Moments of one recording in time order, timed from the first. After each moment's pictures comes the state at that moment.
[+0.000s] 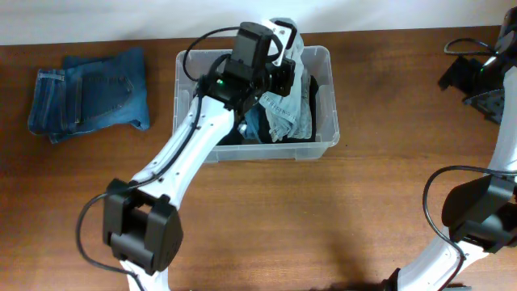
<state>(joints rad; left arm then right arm) -0.51 1.99 1.80 -0.44 0.21 -0.16 -0.40 2.00 2.15 -1.44 0.03 0.36</state>
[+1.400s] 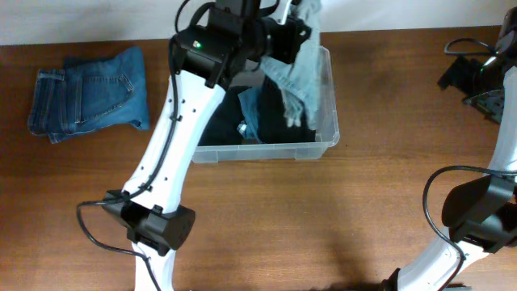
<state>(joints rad) -0.49 2.13 2.51 -0.93 0.43 -0.13 -0.40 2.00 2.15 -1.44 0.03 0.36</state>
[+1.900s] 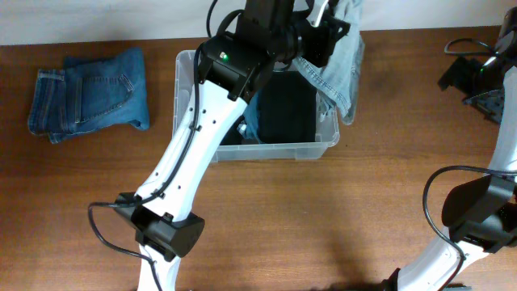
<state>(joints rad) -0.60 2.13 2.51 -0.76 0.43 -0.14 -0.40 2.00 2.15 -1.44 0.03 0.36</state>
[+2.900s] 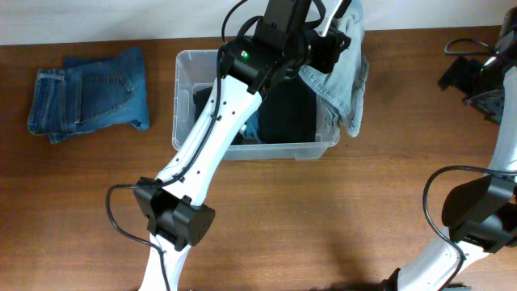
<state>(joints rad) -0.61 2.23 2.51 -0.77 0.41 -0.16 -0.40 2.00 2.15 -1.44 0.03 0.36</state>
